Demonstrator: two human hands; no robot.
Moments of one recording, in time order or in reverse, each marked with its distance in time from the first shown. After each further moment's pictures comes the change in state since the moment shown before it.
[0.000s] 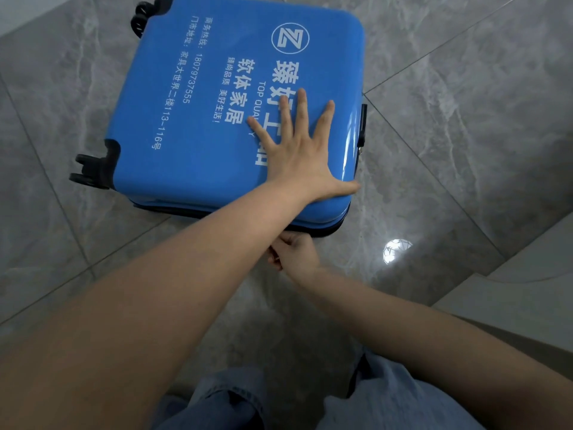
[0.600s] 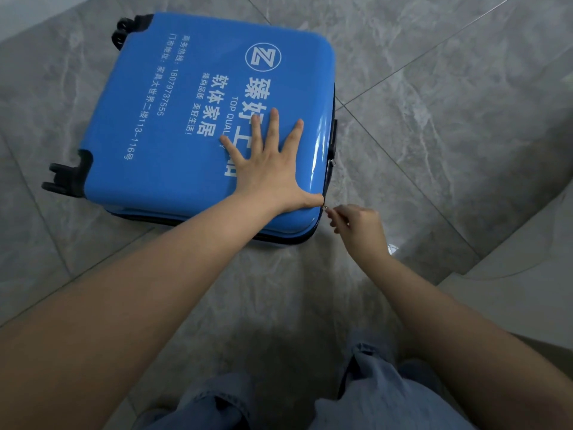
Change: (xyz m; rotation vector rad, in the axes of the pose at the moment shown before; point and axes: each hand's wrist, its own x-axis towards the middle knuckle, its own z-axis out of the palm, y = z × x) left_hand -0.013 -0.014 -0.009 -0.012 -0.082 0.006; right_hand 0.009 -0.037 -0.141 -0.965 0.330 -0.681
